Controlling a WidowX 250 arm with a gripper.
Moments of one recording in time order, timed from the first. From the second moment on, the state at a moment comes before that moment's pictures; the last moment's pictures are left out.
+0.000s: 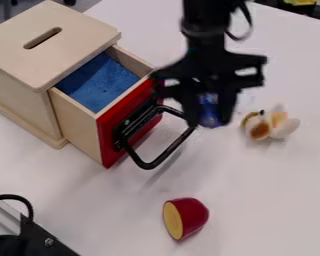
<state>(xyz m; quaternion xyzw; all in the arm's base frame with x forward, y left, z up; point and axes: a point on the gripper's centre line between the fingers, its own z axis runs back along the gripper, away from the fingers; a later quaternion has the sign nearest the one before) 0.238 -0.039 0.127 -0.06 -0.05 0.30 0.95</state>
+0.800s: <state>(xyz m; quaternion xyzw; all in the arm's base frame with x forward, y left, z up) 0.225 0.068 0.114 -0.04 -0.05 0.30 0.95</state>
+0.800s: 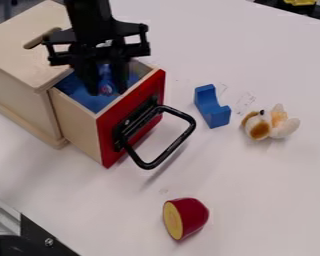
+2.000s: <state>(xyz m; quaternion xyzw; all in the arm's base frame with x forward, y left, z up) 0.247 0.087 0.066 -0.05 -0.05 0.49 0.87</state>
